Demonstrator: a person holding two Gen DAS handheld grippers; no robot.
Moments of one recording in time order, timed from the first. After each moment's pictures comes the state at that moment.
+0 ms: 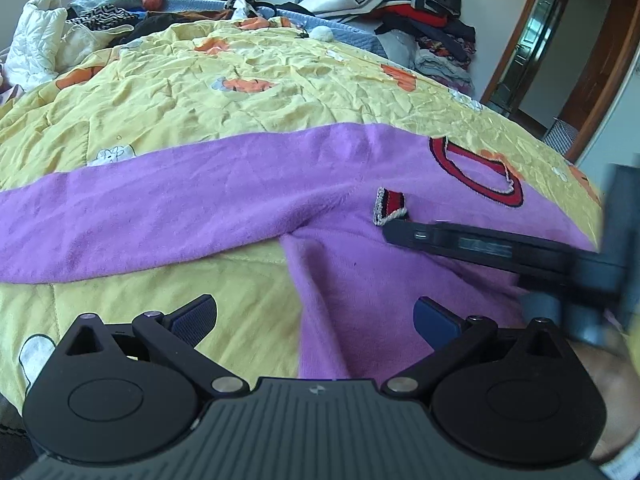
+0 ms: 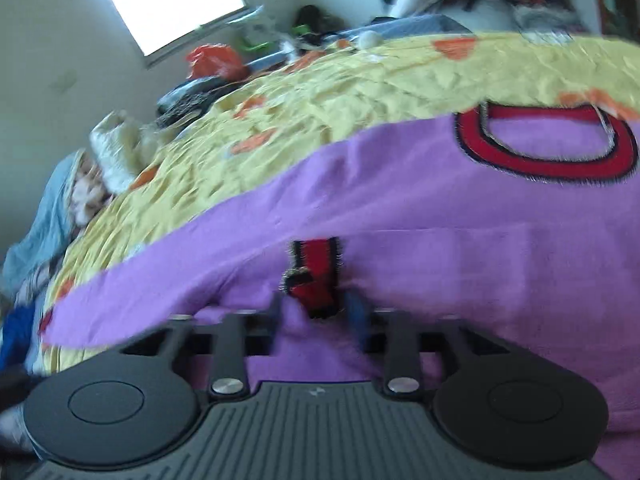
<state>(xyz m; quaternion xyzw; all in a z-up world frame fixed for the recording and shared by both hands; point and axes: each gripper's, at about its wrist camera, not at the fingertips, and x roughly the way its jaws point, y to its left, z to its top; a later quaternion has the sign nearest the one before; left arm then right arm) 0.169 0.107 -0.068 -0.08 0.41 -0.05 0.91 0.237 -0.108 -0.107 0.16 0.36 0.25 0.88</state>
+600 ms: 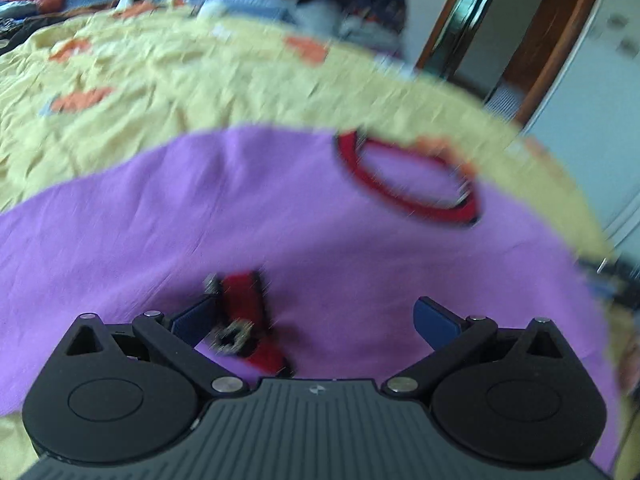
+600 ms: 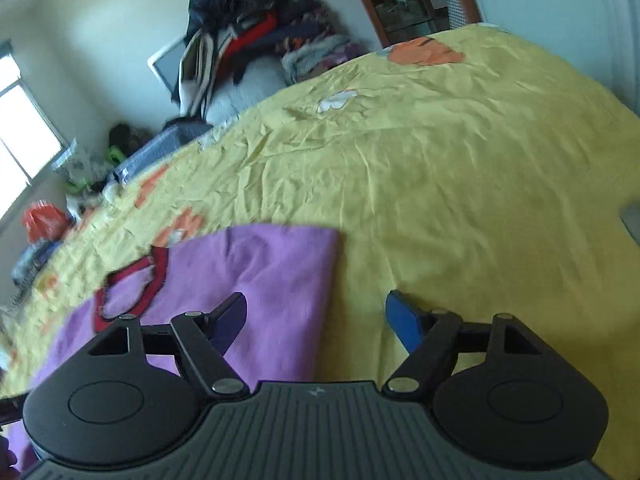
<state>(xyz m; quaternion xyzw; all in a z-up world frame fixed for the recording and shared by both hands) 0.297 0.011 -0.109 -0.05 0.44 -0.15 0.88 0.223 -0.435 -0.119 0.26 0.34 -0.03 0.90</state>
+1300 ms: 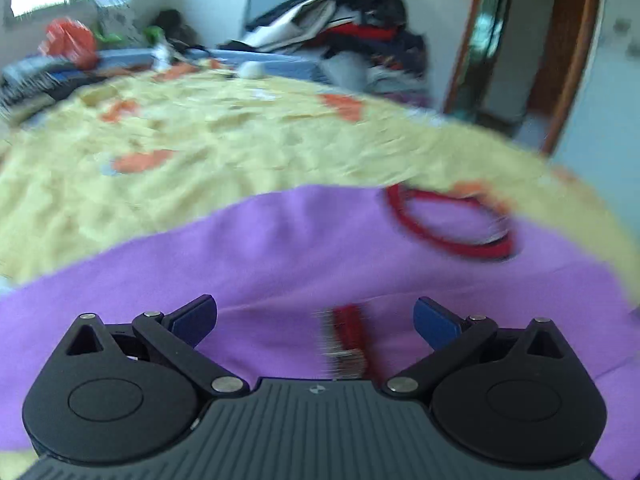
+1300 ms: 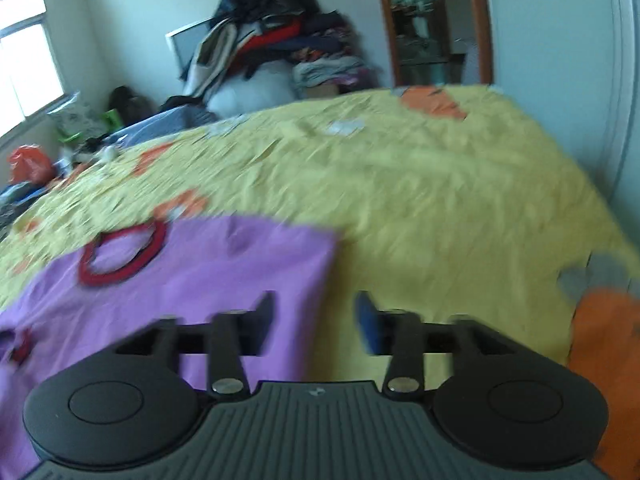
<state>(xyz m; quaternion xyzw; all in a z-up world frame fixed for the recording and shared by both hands) 0.277 0.035 -0.080 -0.05 0.35 -0.13 0.93 0.150 -0.402 -0.096 0.15 0.34 -0.05 0.93</state>
